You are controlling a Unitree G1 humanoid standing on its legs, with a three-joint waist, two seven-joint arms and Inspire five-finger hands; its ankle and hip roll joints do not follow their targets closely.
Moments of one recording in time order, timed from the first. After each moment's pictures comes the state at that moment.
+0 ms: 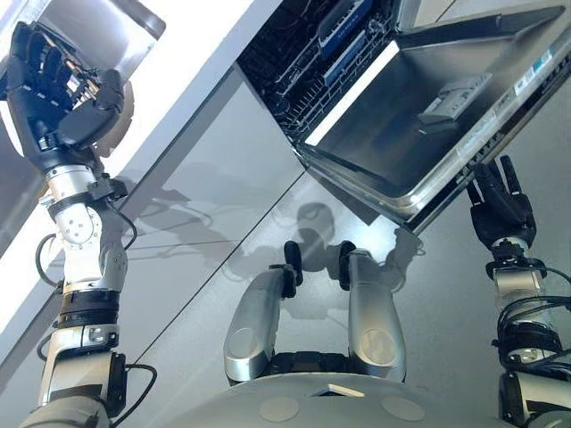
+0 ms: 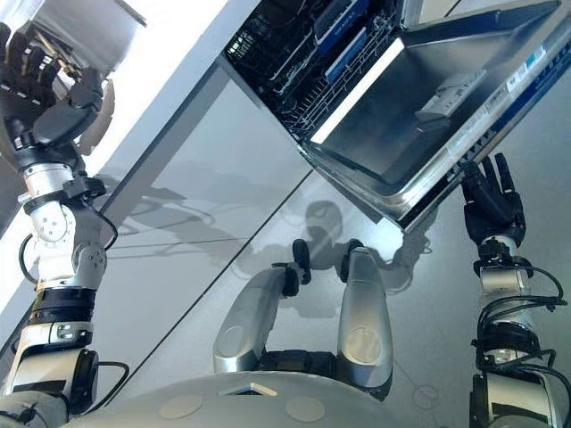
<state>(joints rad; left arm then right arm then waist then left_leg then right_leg) -0.23 0.52 0.20 0.21 -0.55 -0.44 0.26 -0.11 -0.56 -0.26 0.52 1.25 0.00 0.34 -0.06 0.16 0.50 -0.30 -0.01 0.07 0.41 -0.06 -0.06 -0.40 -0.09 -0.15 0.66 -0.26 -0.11</state>
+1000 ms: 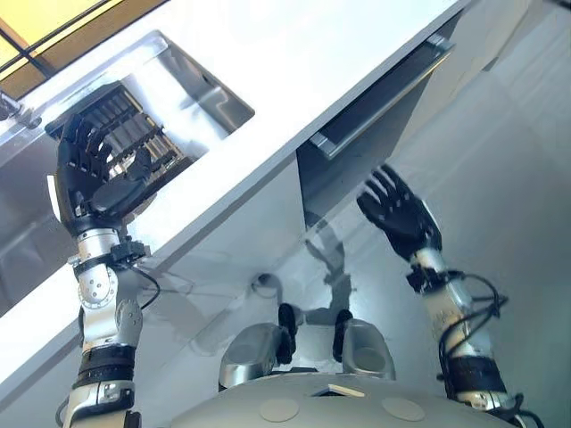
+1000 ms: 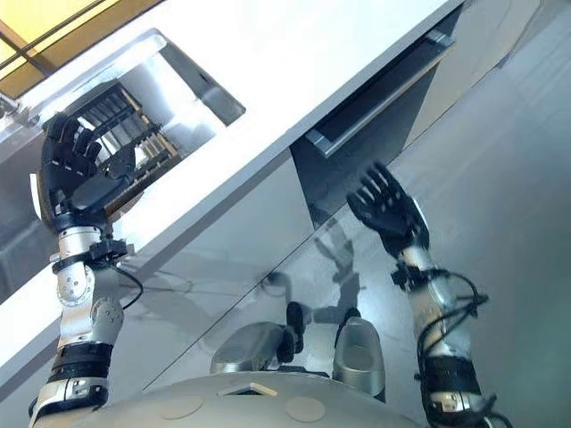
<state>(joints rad) 0.05 0.36 0.24 0.16 -0.55 -0.46 0.07 0.14 -0.28 -0.12 0.27 0.61 -0.05 0.31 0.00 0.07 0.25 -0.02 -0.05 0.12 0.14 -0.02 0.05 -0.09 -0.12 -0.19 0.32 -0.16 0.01</state>
